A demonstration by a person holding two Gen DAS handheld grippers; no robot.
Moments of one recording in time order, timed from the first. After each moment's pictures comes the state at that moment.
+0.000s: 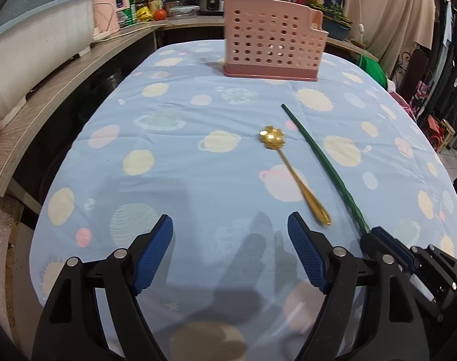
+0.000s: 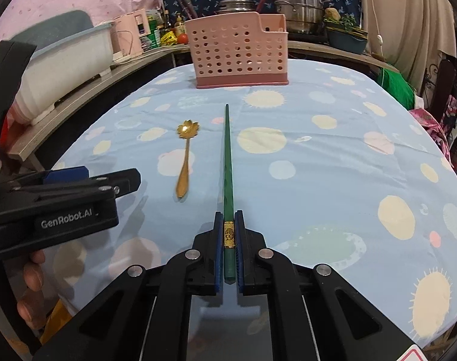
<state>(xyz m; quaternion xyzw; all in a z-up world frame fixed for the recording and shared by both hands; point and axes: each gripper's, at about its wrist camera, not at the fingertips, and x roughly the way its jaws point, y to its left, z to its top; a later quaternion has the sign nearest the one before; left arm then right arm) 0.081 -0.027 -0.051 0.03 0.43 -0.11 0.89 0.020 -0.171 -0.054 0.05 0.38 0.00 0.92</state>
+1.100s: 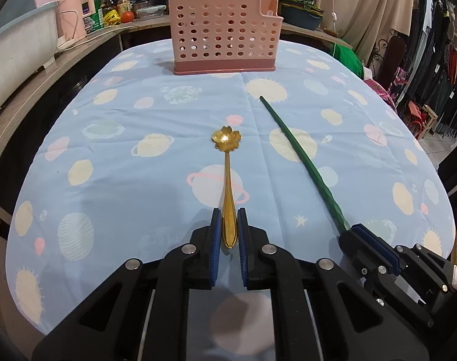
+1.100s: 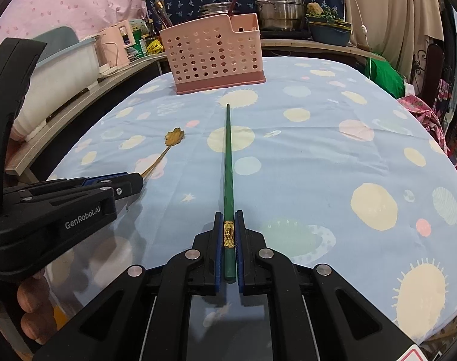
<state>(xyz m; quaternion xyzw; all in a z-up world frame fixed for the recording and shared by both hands) 0.079 -0.071 -0.053 0.04 0.44 -0.16 0.88 0.010 -0.191 -0.055 0.07 0.38 0.00 0.92</state>
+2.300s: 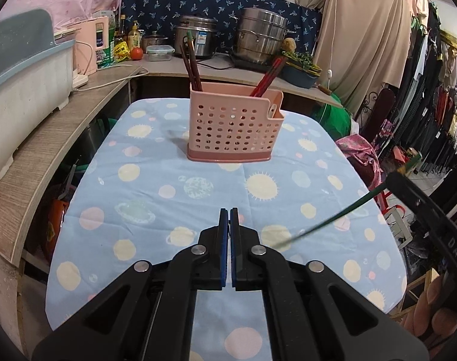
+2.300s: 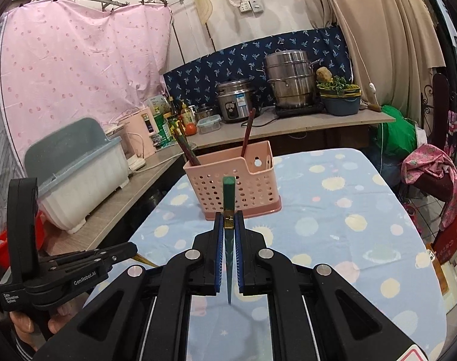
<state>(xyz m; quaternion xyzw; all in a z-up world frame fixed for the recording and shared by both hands) 0.107 -0.033 0.069 -0.03 0.37 -0.18 0.91 0.051 -0.235 0.110 0.12 0.23 0.05 0.97</state>
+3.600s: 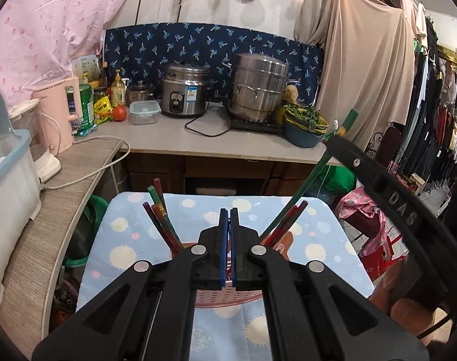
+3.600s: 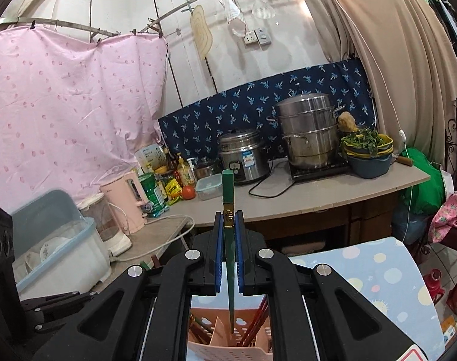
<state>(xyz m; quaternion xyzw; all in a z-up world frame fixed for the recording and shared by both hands) 0.296 -0.083 0.172 -0.03 0.30 -0.19 0.94 0.294 -0.244 0.182 0.13 0.16 0.05 0.98</state>
